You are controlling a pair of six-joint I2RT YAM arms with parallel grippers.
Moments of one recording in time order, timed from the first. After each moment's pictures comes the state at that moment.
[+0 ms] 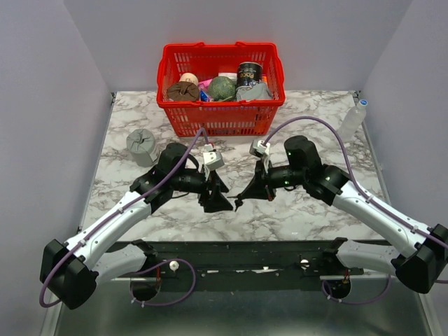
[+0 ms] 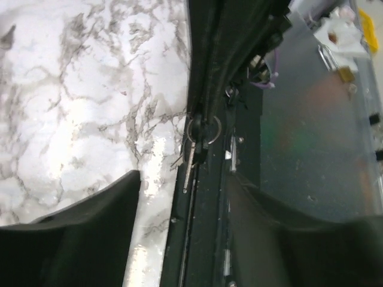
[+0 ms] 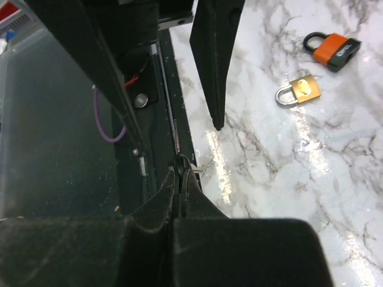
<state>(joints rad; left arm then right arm) -0.62 1.03 0.79 -0.25 0.92 -0.06 0.73 1.14 0.98 -0.39 -0.74 0.01</state>
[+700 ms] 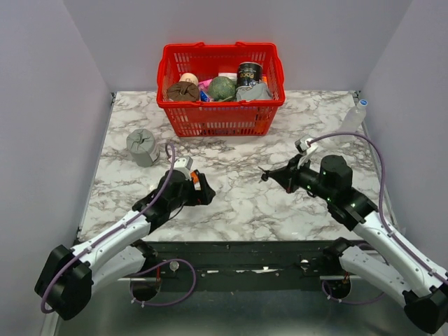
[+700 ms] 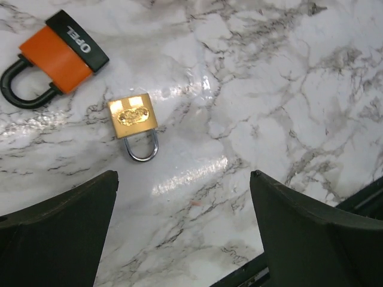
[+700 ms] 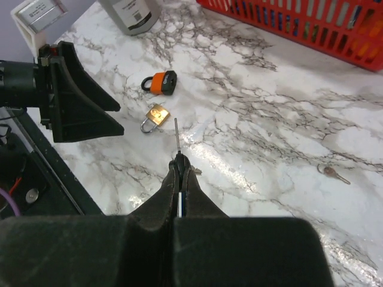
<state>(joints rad) -0.62 0.92 0.42 -0.09 0.03 -0.58 0.57 0.80 0.69 -0.17 -0.27 0.19</state>
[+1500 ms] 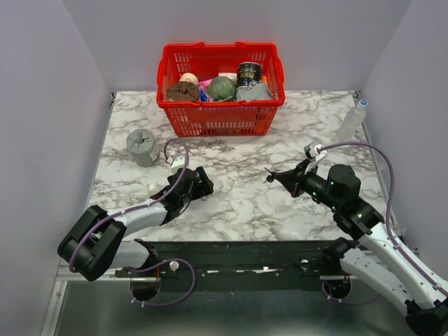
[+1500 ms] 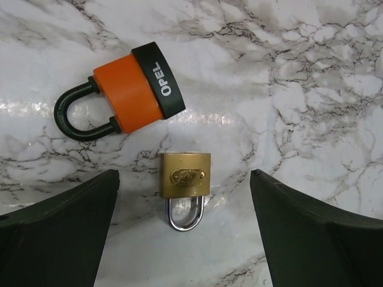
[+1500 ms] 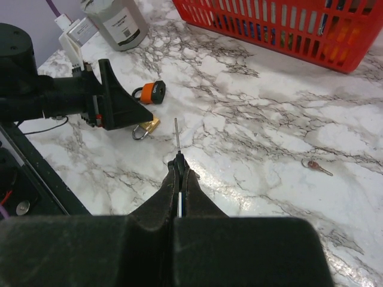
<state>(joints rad) -0.61 1.26 0.39 0.23 -0.23 -0.77 0.57 0.65 0.61 -0.17 -0.20 0.21</state>
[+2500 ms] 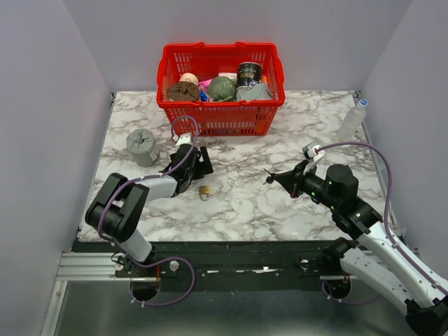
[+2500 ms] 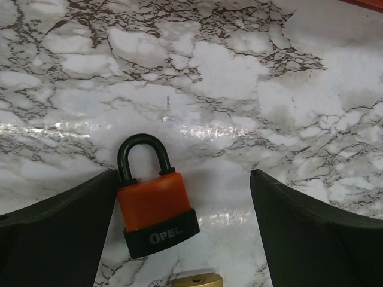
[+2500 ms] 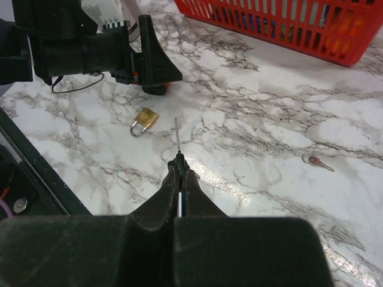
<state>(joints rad) -0.46 1.60 0.67 0.30 -0.18 -0.58 0.57 0.66 0.60 -0.17 -0.20 0.21</state>
